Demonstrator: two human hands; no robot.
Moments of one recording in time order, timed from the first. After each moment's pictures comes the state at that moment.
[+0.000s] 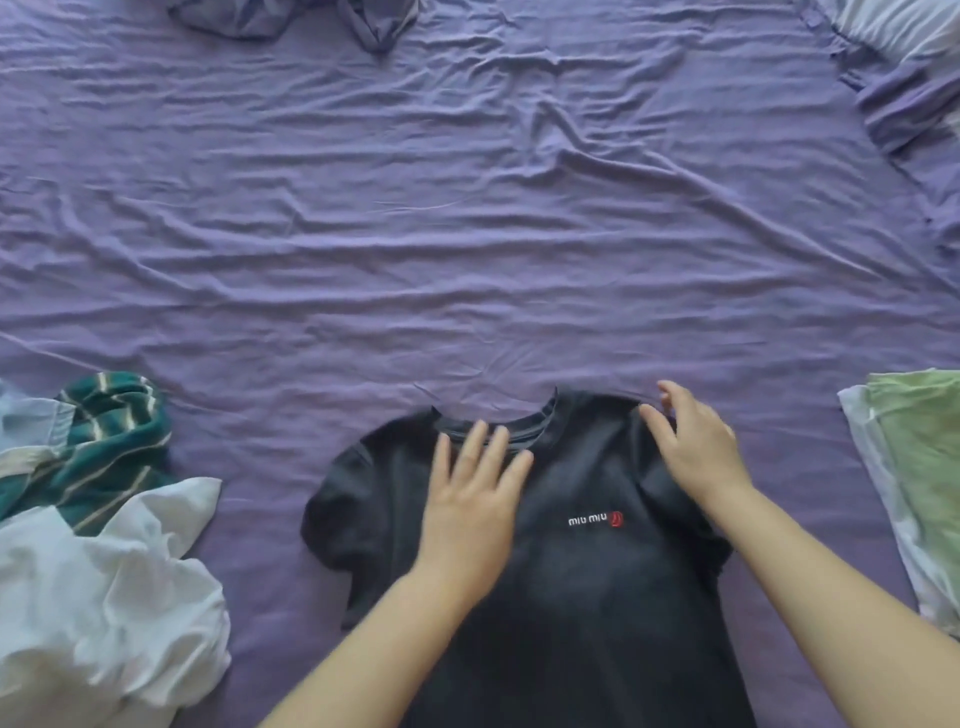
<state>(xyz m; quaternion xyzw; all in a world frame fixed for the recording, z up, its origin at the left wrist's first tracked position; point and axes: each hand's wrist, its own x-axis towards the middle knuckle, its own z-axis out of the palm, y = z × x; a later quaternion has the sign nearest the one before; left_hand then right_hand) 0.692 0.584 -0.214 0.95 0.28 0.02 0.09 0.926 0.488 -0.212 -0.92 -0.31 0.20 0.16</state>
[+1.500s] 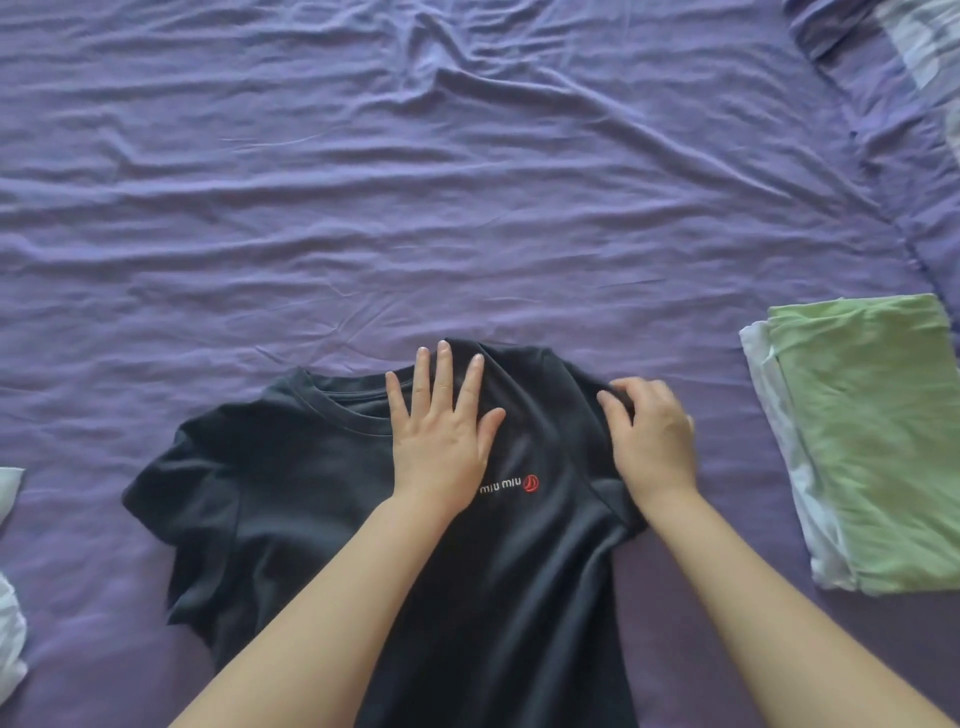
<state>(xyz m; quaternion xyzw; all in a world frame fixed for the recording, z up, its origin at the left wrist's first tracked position) 0.818 0.533 -0.263 0.92 0.39 -0.04 0.10 0.968 0.411 -0.235 -0.93 -0.25 0.13 0.25</state>
